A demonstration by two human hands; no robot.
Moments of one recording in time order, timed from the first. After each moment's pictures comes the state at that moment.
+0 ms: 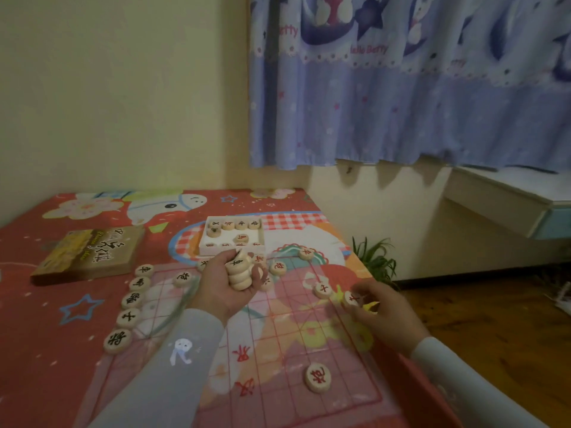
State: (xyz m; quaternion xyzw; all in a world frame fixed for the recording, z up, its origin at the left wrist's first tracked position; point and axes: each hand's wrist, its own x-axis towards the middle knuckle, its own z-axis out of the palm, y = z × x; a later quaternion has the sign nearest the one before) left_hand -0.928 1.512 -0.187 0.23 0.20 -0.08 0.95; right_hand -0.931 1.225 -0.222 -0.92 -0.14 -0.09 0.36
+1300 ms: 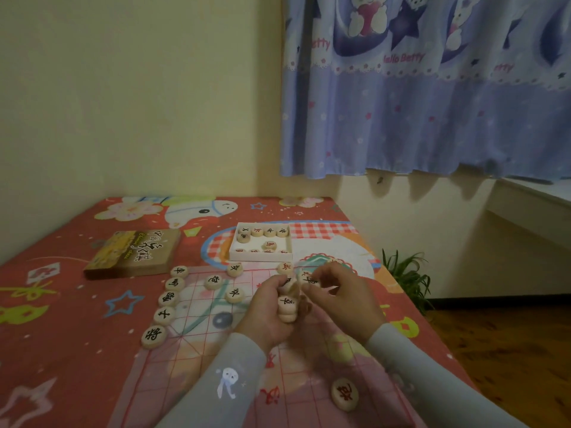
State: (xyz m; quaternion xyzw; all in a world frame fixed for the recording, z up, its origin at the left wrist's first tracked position) left_hand -0.945 1.474 -0.203 0.31 0.23 -0.11 0.92; right_hand -0.931 1.333 -0.188 -0.85 -0.21 -0.10 0.47
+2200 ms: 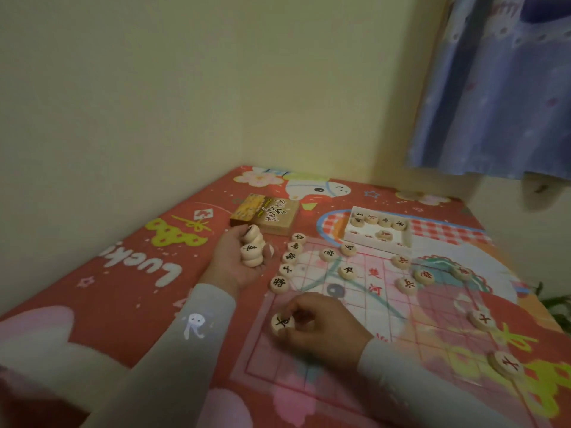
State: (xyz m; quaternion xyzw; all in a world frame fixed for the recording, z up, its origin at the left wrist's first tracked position) left_hand -1.048 1.686 -0.189 0.28 0.22 0.17 0.92; right_hand -1.012 1.484 -0.232 -0.76 -0.53 0.10 0.36
